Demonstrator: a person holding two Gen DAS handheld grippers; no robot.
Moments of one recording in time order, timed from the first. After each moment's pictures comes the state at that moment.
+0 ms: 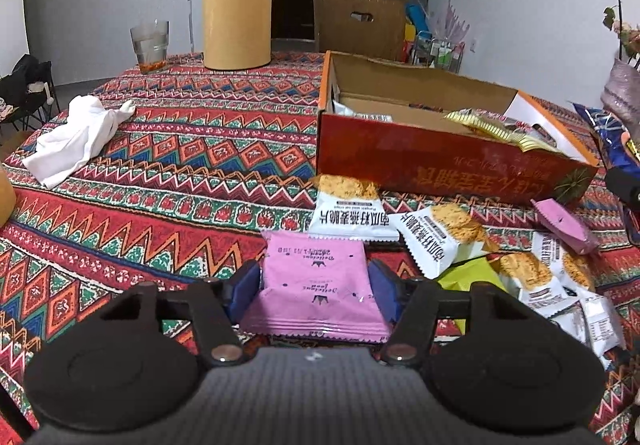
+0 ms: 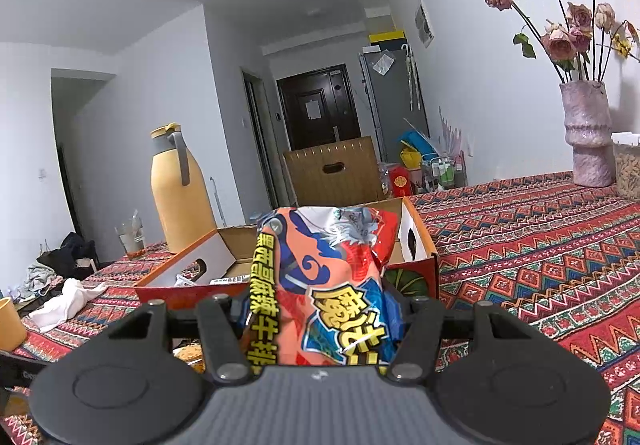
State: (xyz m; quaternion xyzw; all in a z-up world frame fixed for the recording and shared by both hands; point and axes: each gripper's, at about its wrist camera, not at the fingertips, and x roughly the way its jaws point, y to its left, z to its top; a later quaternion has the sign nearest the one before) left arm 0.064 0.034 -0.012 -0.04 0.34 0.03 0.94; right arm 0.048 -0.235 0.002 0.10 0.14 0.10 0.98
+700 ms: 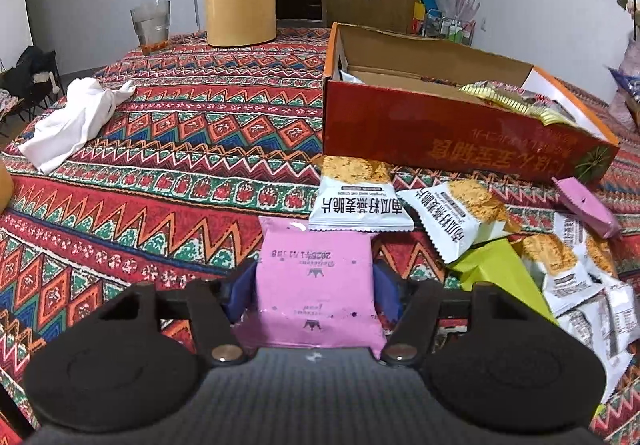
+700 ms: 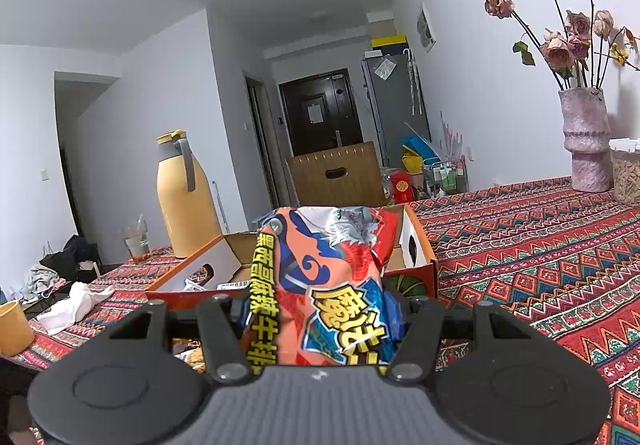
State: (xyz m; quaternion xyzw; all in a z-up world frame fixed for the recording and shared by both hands) left arm 0.077 0.033 -0.028 -0.04 0.38 0.04 0.92; right arm 0.035 -0.237 0.009 0.10 0.14 0.11 0.98
